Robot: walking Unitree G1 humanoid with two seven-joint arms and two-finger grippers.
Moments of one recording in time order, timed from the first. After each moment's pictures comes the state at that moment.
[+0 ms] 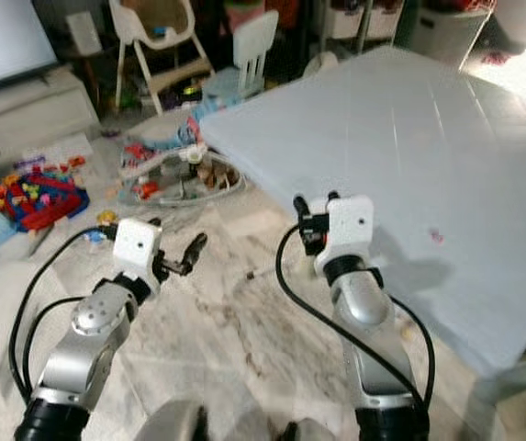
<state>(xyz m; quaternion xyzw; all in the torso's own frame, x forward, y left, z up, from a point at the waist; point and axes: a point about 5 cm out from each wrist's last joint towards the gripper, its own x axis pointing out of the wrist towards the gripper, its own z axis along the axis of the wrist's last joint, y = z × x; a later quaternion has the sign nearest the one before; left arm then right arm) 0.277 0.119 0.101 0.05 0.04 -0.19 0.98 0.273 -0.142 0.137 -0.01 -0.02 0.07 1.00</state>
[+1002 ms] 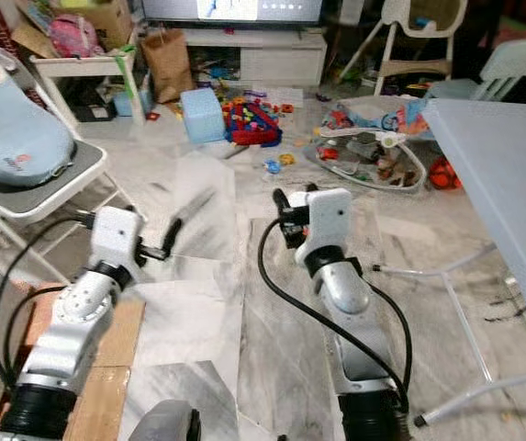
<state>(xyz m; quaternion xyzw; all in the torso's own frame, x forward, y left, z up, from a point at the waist) 0.287 0.147 0.102 0.07 0.03 -0.11 0.99 0.283 -0.126 0.142 -0.01 -0.04 0.12 0.99</state>
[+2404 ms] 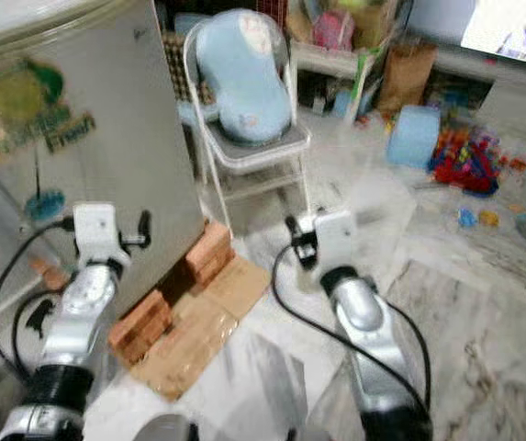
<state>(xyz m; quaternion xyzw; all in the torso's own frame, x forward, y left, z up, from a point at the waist) 0.310 0.170 0.089 0.04 0.06 0.05 1.00 0.268 -0.142 0.114 -0.05 0.01 0.13 0.99</state>
